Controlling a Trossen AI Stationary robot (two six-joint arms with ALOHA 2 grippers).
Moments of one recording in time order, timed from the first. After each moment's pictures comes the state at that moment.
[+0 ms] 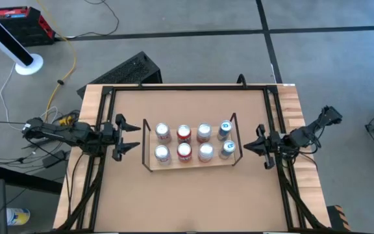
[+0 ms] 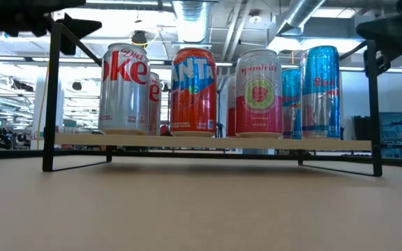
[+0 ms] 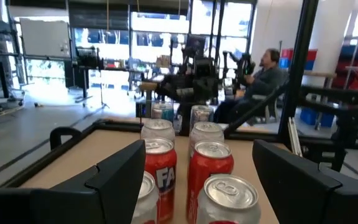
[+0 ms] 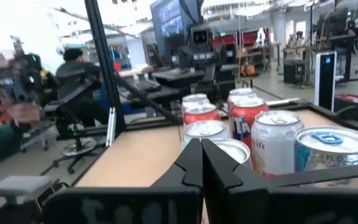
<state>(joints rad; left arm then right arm) -0.20 0.22 0.17 0.26 -0.29 0.00 0.56 0.05 0.05 0.15 0.51 0.11</state>
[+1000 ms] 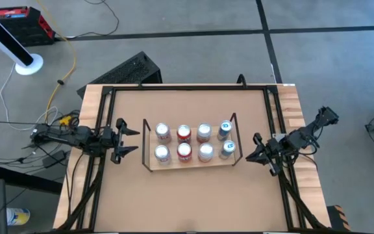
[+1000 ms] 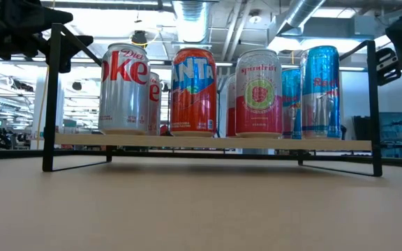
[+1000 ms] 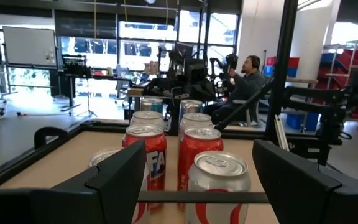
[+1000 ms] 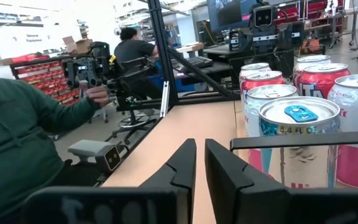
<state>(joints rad) -0.20 0.01 0.01 0.25 -0.23 0.00 0.59 0.01 0.02 0.03 0.31 0.18</state>
